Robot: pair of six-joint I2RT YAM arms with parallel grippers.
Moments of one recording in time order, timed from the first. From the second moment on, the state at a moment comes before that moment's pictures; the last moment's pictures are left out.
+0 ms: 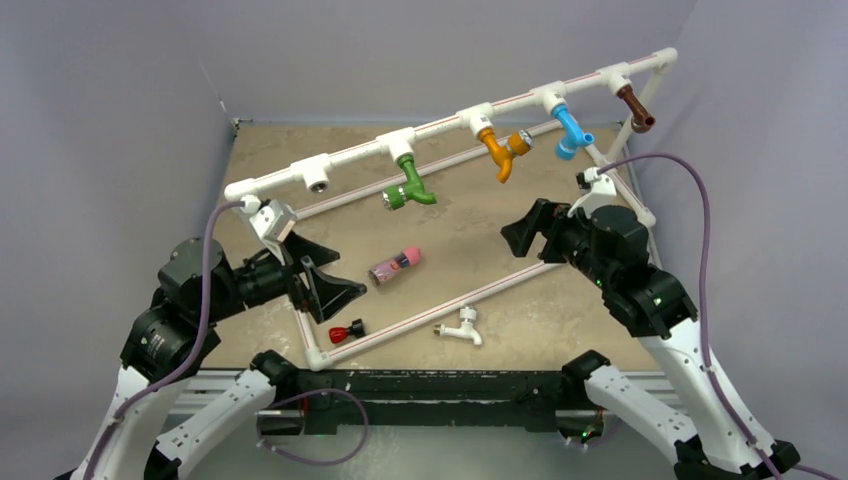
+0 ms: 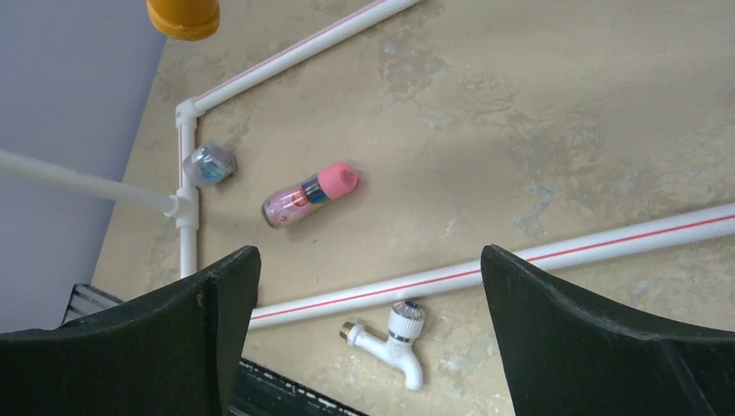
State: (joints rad) left arm -0.56 0.60 1.16 -0.74 0.45 -0.33; right arm 0.49 0.76 1.05 -0.68 0.03 0.52
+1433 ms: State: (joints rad) left arm -0.55 0.49 1.03 -0.76 0.52 -0.34; right arm 0.77 1.02 0.69 -0.59 -0.04 0.85
